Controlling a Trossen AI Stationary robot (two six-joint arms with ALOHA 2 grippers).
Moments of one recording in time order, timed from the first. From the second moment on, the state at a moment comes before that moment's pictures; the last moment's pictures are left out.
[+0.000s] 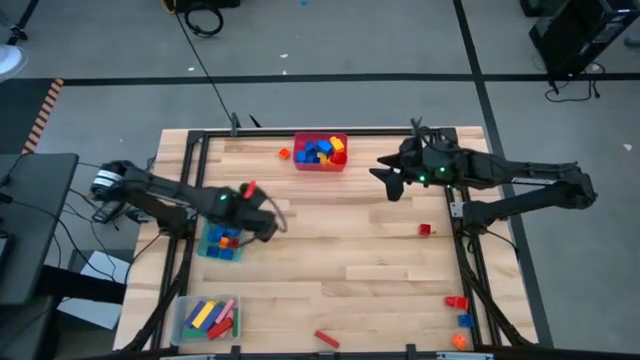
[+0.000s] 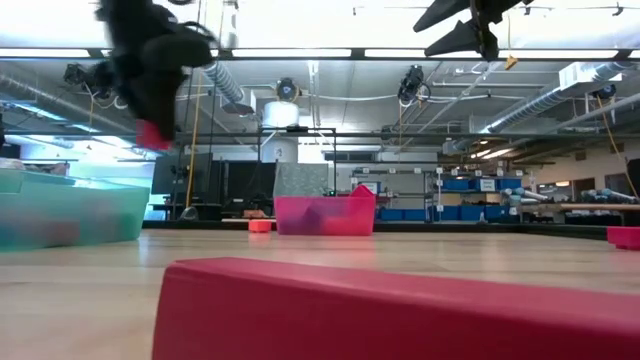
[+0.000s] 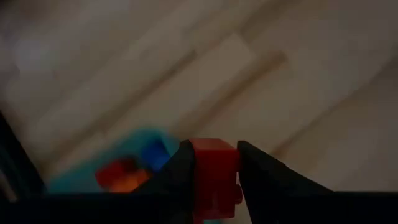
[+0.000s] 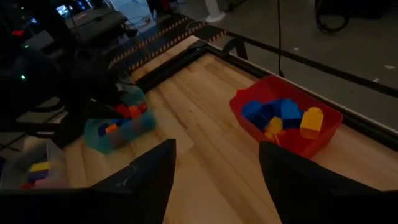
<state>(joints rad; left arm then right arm) -0.19 1.39 1.10 -1.14 -0.43 -1.08 -0.11 0.98 0.96 -0.43 0.28 0.50</state>
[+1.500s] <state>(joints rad) -0.32 1.18 1.09 -0.99 -0.54 -1.26 0.34 1.06 0.92 -1.23 0.17 1.38</state>
